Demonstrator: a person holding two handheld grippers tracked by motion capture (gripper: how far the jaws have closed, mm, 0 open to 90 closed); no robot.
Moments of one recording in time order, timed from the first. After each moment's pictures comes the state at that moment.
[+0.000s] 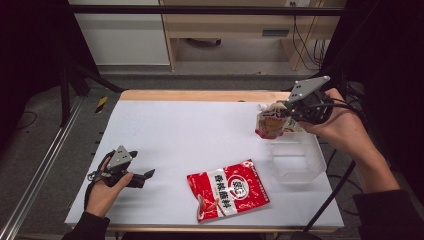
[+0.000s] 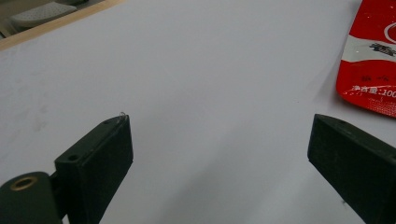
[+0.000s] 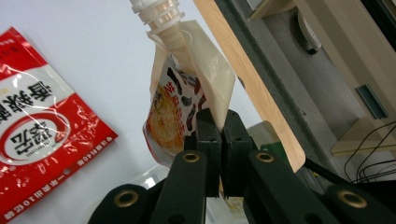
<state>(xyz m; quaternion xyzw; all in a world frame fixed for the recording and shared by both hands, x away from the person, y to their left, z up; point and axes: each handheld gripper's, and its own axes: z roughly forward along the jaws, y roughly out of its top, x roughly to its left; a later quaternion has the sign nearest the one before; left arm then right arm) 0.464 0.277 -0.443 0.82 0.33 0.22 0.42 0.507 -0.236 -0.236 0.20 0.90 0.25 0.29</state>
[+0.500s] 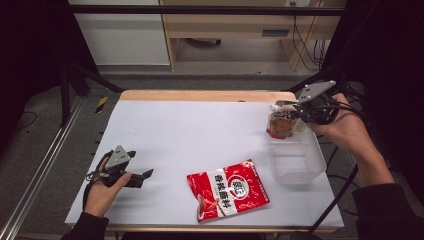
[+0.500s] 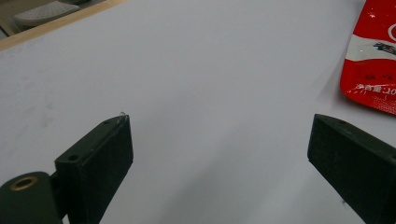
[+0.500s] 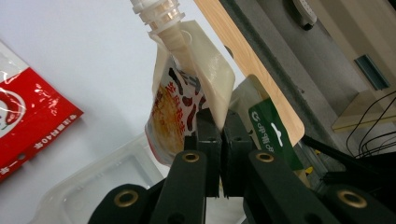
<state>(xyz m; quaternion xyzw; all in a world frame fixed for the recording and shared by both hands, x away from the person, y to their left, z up) 0.464 0.281 -0.443 0.82 0.33 0.22 0.42 0.533 -0.273 -0.272 0.24 0.89 0.24 0.29</state>
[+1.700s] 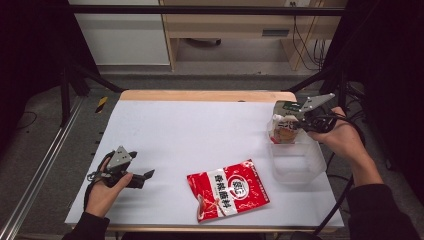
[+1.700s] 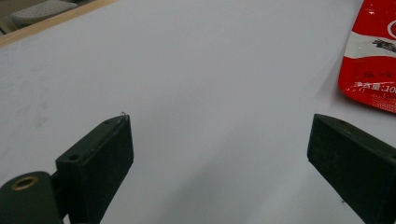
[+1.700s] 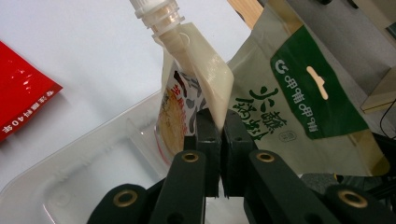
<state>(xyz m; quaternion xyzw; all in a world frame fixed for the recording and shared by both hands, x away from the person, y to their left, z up) 0.463 0.277 -0.444 0.82 0.33 0.22 0.42 0.552 -0.302 -0.331 0.28 0.89 0.25 0.25</state>
